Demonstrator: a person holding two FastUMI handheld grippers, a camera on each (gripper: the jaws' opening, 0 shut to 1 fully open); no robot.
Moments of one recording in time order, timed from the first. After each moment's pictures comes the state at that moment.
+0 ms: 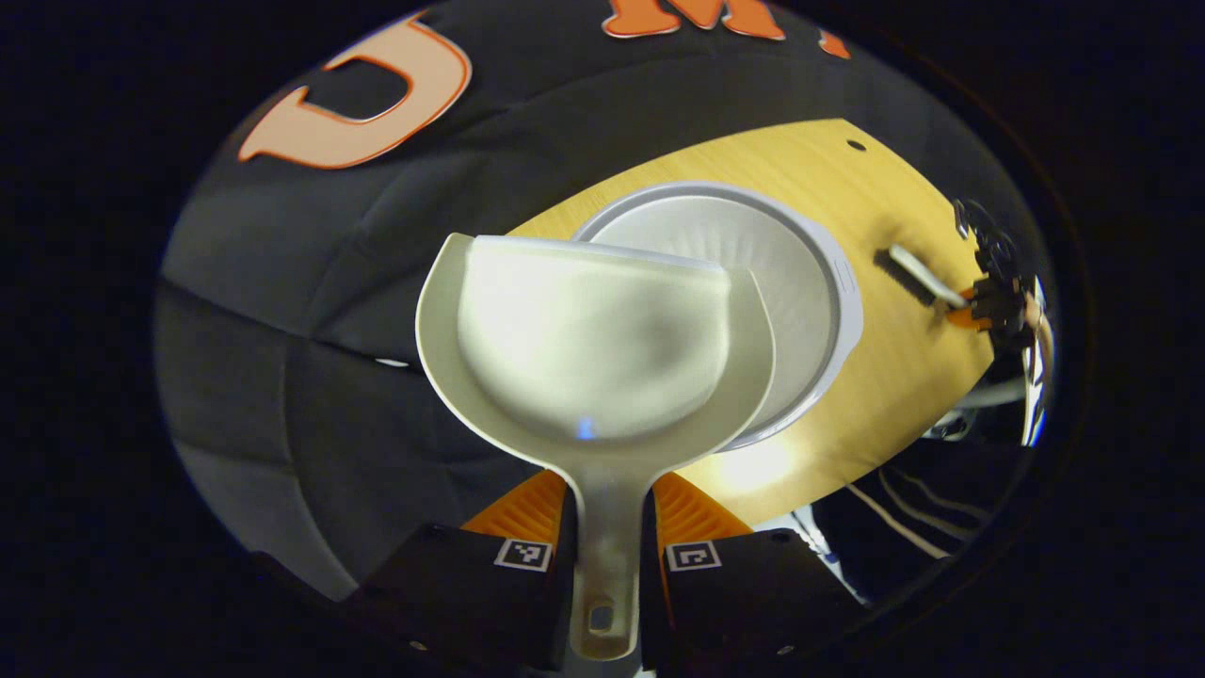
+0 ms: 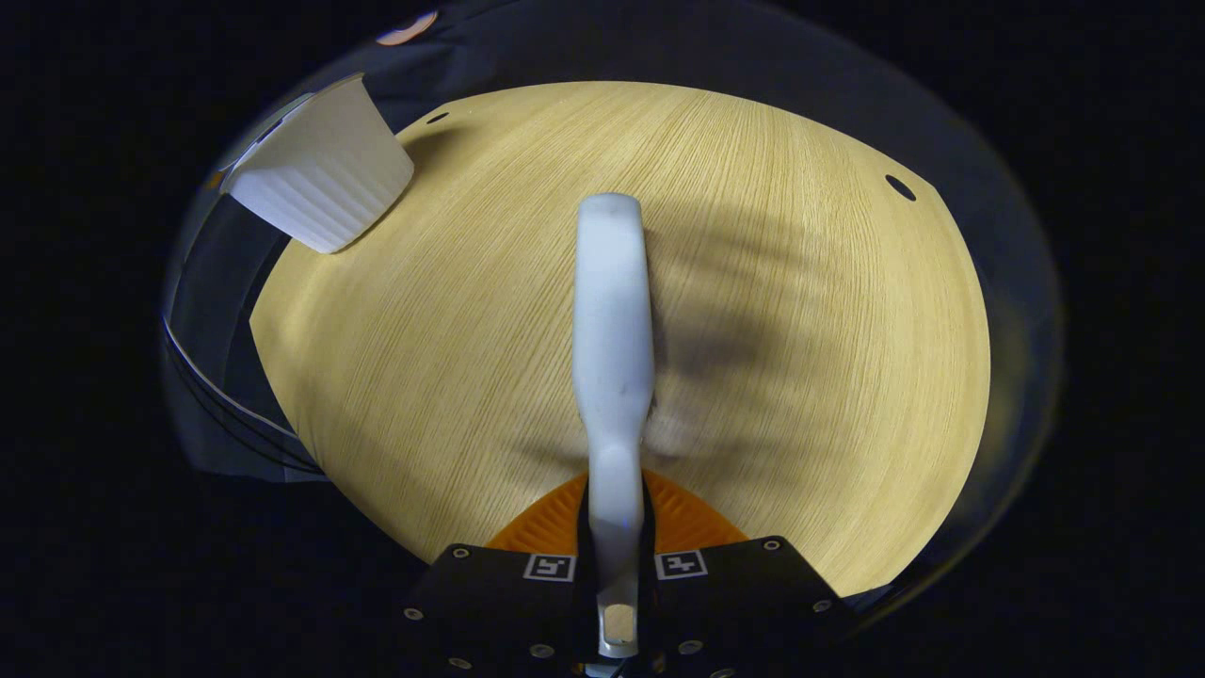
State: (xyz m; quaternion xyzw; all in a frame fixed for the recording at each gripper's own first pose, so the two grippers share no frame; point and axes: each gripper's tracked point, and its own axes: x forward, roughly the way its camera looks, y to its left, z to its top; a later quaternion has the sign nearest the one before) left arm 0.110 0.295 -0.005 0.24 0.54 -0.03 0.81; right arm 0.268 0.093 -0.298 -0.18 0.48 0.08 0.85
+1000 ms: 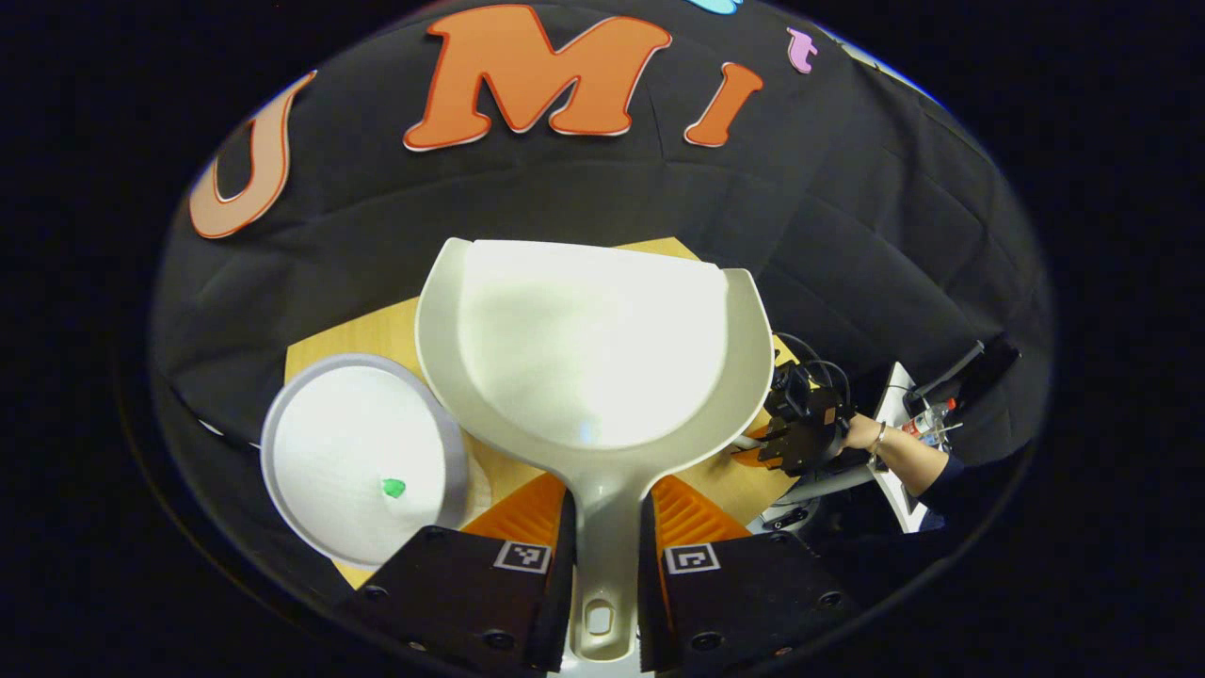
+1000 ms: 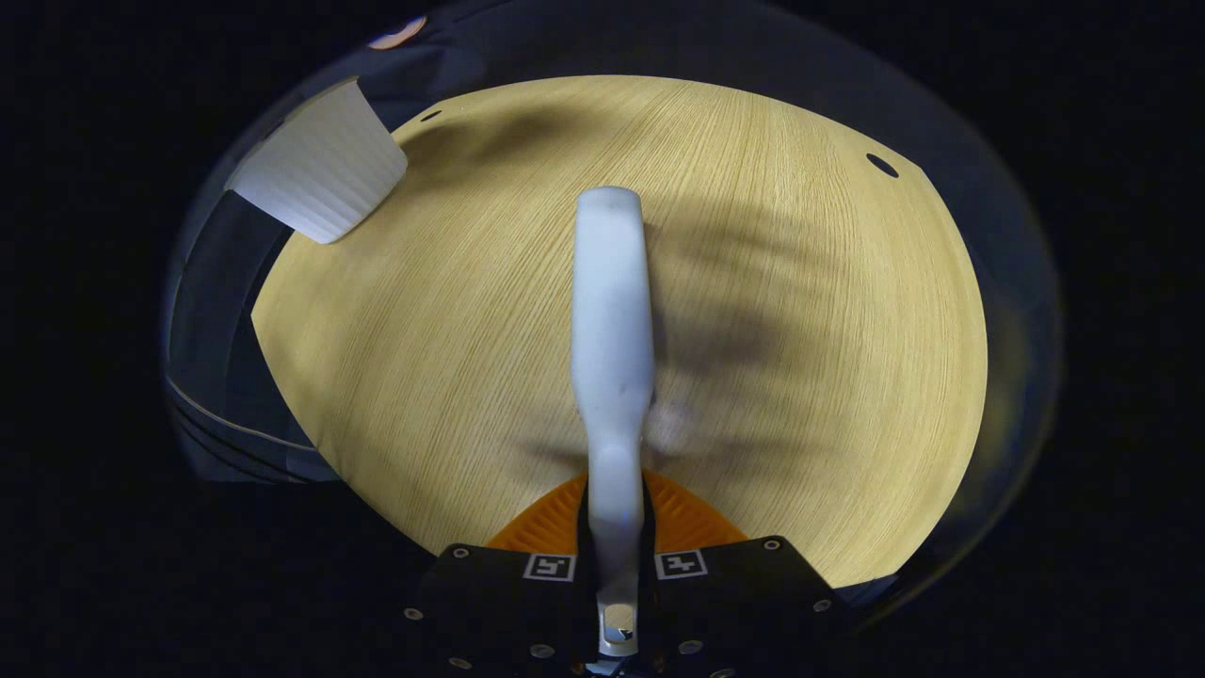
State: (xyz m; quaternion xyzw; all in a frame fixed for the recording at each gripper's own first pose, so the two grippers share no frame) left arm 0.125 0.028 -0.009 0.07 0.45 -0.27 0.85; right arm 0.265 0.094 -0.304 -0.18 0.49 0.08 0.85
